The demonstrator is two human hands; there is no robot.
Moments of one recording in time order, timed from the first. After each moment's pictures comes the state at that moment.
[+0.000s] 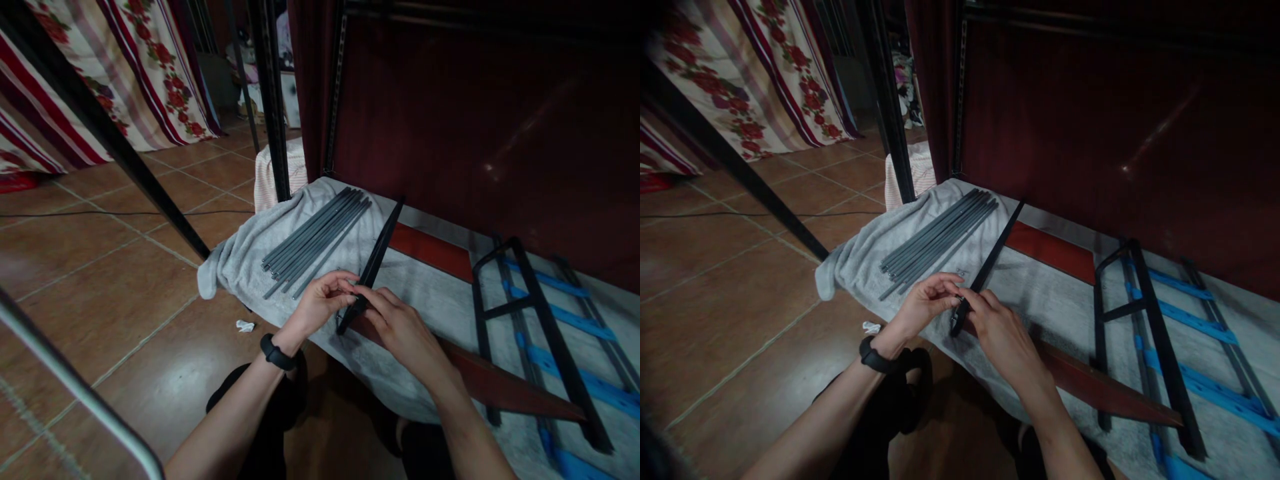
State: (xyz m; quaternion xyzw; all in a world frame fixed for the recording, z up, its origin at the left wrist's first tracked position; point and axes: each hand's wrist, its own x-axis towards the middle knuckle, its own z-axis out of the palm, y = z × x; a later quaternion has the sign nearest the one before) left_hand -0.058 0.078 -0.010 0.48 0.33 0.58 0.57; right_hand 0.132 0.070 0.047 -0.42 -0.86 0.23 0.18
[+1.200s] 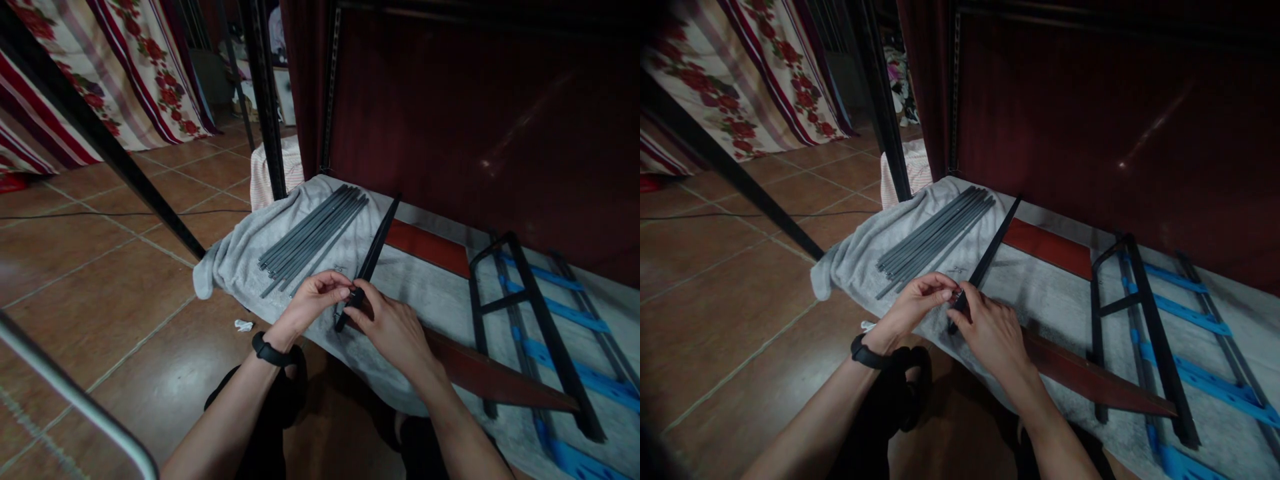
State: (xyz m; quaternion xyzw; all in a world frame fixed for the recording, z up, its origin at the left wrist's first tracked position) left_hand -0.065 0.076 -0.007 0.46 0.36 0.54 0.60; right_hand 0.114 0.062 0.050 -0.51 -0.85 0.11 0.10
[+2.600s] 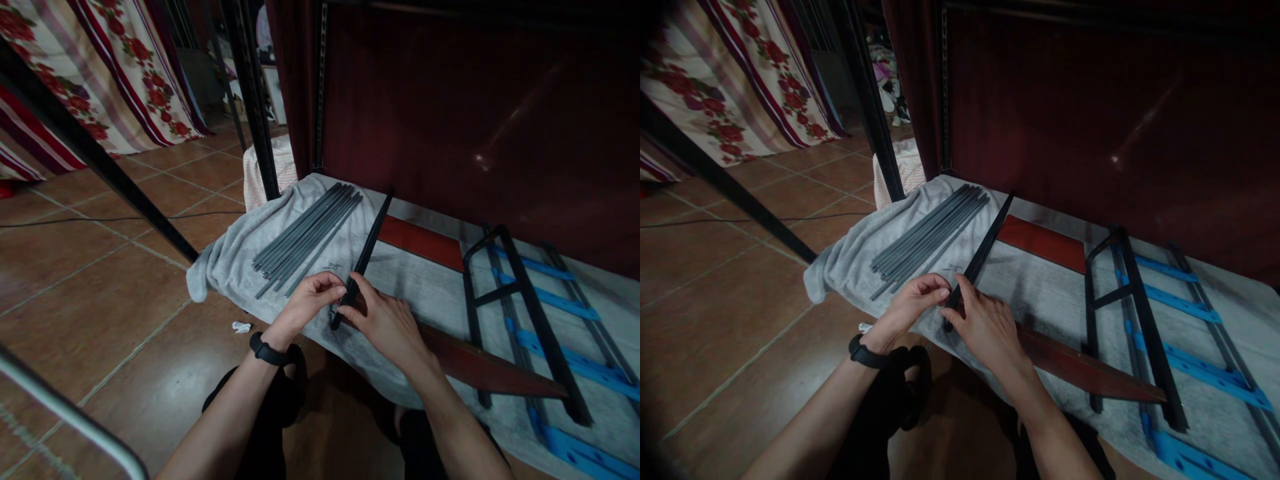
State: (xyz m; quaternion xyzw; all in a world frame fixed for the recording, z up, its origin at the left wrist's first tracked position) left_hand -0.061 0.077 -0.001 0.47 0.39 0.52 0.60; right_hand 0.115 0.063 0.056 -0.53 -0.84 0.12 0.08
